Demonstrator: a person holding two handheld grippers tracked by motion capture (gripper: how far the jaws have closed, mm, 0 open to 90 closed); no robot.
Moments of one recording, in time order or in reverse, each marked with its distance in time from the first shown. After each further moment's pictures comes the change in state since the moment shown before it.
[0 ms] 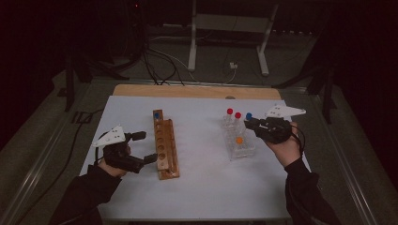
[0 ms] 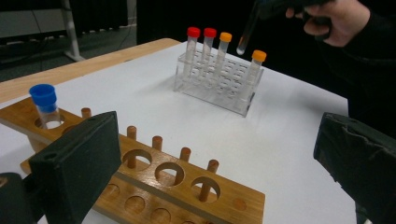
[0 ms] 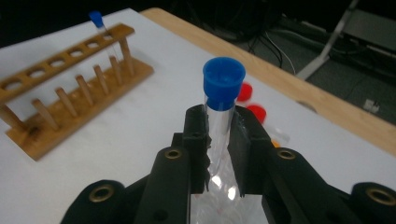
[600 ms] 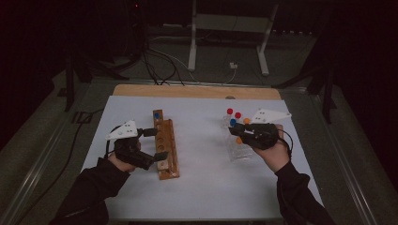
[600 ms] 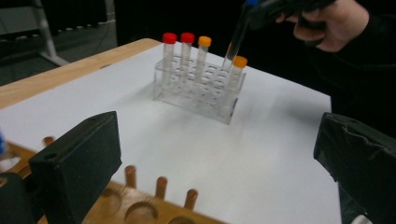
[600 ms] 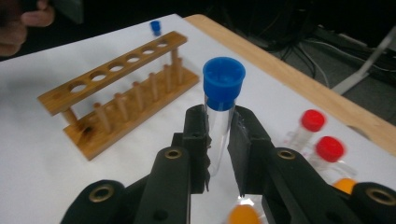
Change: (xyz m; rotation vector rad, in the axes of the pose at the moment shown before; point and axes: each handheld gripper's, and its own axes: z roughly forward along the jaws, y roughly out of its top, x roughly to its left) left arm -0.008 0.024 0.026 0.030 -0.074 0.027; right arm 0.043 0.012 0.010 -0.005 0.119 -0.068
